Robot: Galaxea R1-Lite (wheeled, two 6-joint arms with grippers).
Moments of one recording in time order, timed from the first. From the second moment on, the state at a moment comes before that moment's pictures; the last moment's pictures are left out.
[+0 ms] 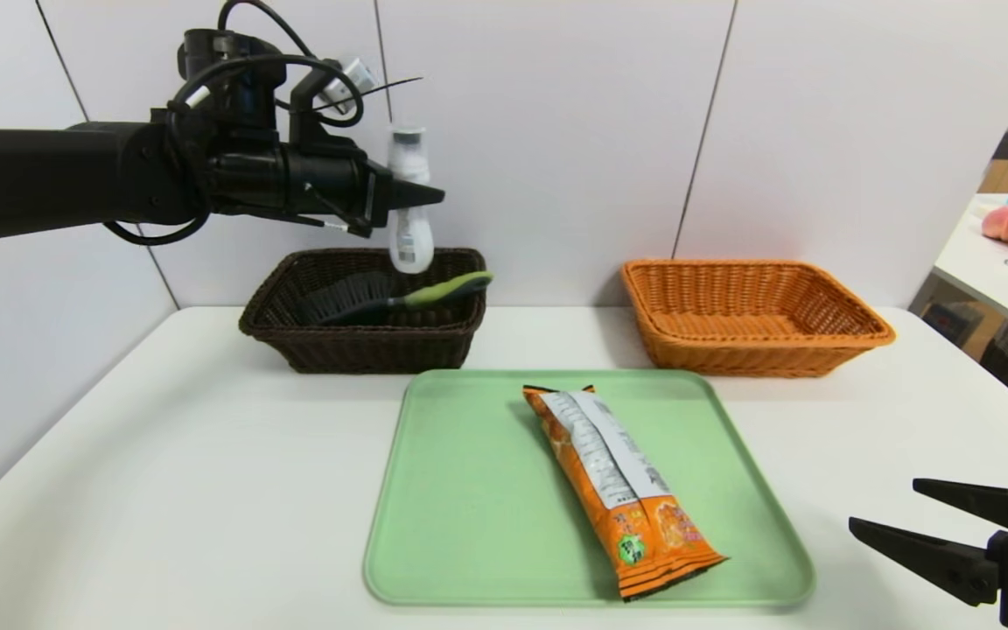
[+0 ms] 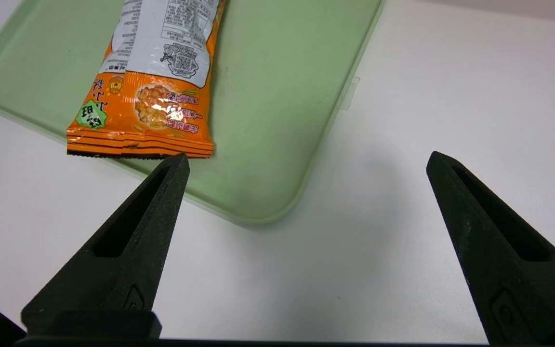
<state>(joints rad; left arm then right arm) -0.24 2.01 -1.83 0.03 -0.63 0.21 0.00 1.06 -0.36 -0.17 0.45 -0.08</state>
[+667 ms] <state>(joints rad) -0.14 1.98 -1.65 0.01 -0.64 0.22 0.00 1.06 -0.37 -0.17 0.45 -0.08</state>
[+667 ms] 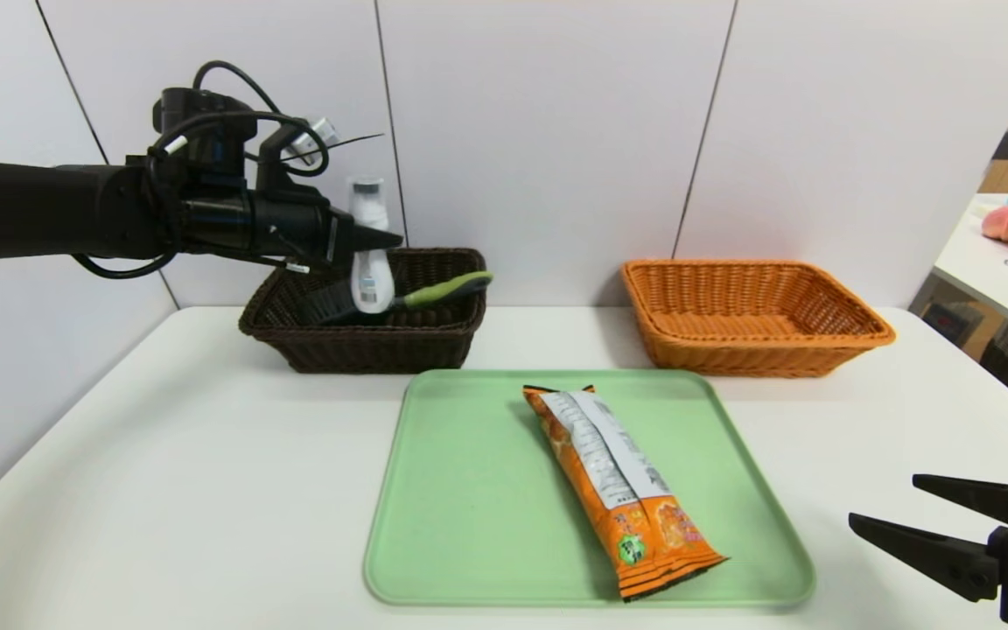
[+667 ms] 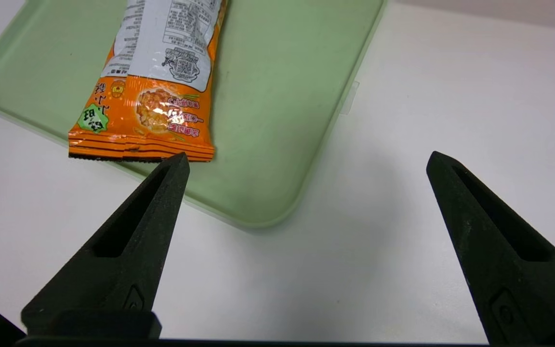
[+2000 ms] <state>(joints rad) -0.11 2.01 -1.59 -0.08 -0.70 0.22 0.00 1.06 -0.37 -0.17 0.45 -0.08</state>
